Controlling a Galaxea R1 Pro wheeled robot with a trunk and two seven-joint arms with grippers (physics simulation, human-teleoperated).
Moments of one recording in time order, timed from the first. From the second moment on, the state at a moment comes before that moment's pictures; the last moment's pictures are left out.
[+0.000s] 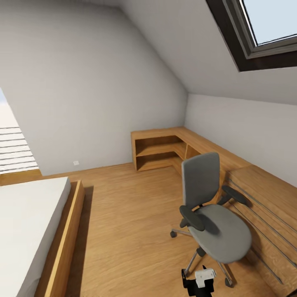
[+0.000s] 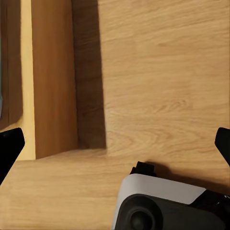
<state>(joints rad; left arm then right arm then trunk) -0.19 0.04 -0.94 -0.28 0.97 -0.26 0.47 -0.44 0.06 1.03 0.00 -0.76 -0.74 -0.22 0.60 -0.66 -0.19</state>
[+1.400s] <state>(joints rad) -0.19 0.04 -0.94 -0.28 0.97 -0.26 0.47 -0.43 0.05 1.03 0.01 -0.76 -0.74 -0.22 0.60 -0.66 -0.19</state>
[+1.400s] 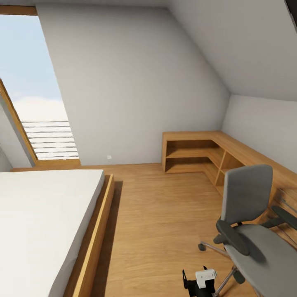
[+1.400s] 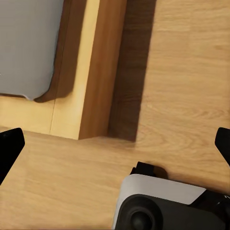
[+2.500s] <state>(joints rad) -0.19 0.04 -0.94 -0.28 0.97 -0.26 0.47 -0.41 0.04 1.03 0.02 -0.76 -0.64 -0.22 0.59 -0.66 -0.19</state>
